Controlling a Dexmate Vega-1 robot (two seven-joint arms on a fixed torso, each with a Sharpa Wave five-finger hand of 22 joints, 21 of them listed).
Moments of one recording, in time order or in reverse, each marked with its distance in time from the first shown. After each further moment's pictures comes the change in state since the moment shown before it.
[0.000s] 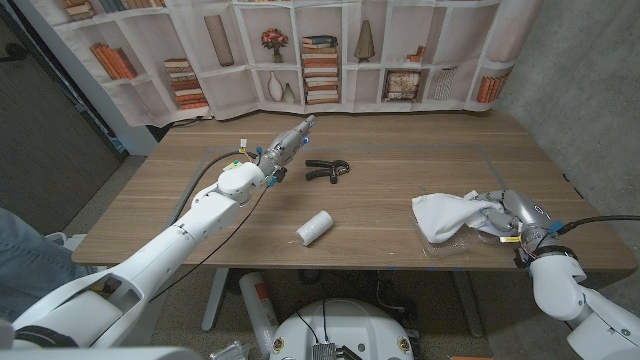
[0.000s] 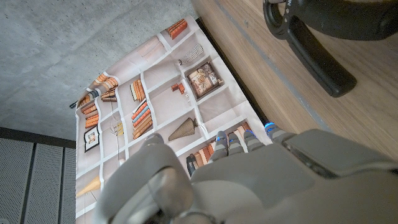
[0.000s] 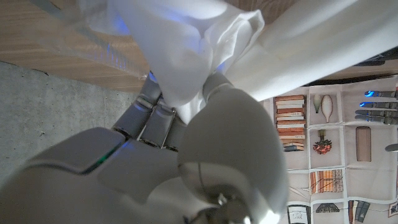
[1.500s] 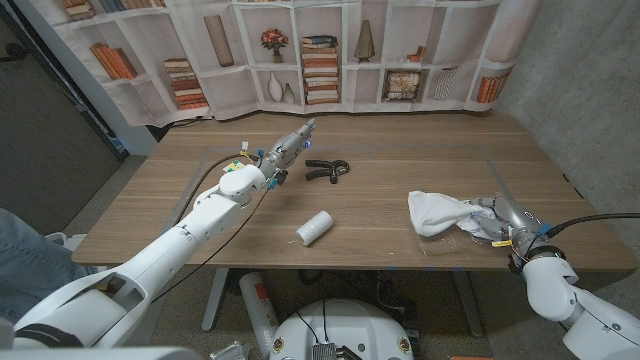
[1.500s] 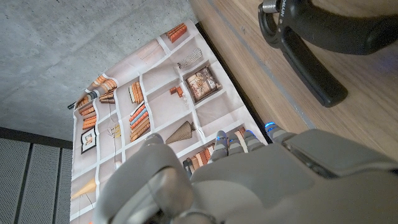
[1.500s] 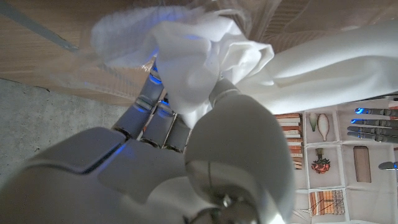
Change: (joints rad) left arm -0.013 -0.017 0.010 0.049 -0.006 -0.021 -0.032; left_hand 0.000 0.000 -0.008 0.000 0.000 0.004 0.004 0.000 0.000 0.000 0.000 0.000 0.000 0.000 0.000 0.000 0.000 0.002 0.009 0.000 0.000; right arm -0.008 -0.099 -0.059 -0.049 0.059 -0.121 -0.011; right_hand -0.172 -0.075 -0.021 0.061 0.008 -0.241 -0.001 -0.051 0.002 -0.161 -0.055 -0.056 -0.056 -0.186 0.027 -0.080 -0.032 -0.090 0.022 -0.079 -0.025
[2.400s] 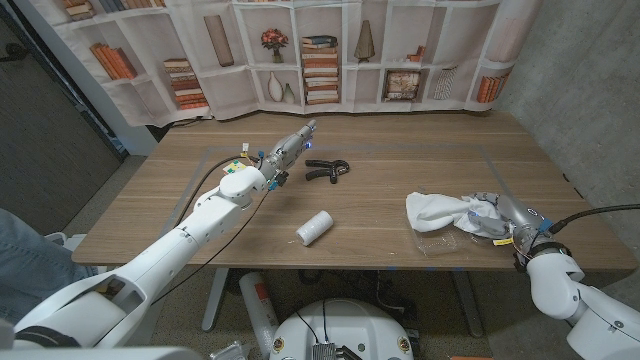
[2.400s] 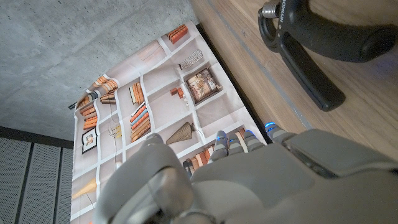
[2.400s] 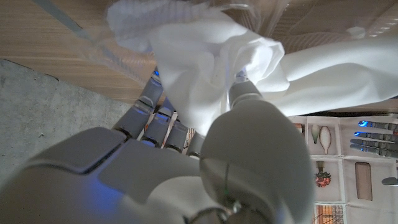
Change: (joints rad) left arm 0.012 0.004 0.001 -0.012 -0.002 0.001 0.008; left_hand 0.005 0.005 -0.007 0.001 0.000 0.000 0.000 0.000 0.000 0.000 0.000 0.000 0.000 0.000 0.000 0.000 0.000 -0.004 0.003 0.000 0.000; right arm -0.028 -0.041 0.018 -0.064 -0.030 -0.107 0.033; right_hand -0.199 -0.109 -0.050 0.023 0.038 -0.285 -0.003 0.000 -0.005 -0.330 0.038 0.000 -0.067 -0.399 0.075 -0.020 -0.070 -0.105 0.020 -0.219 -0.007
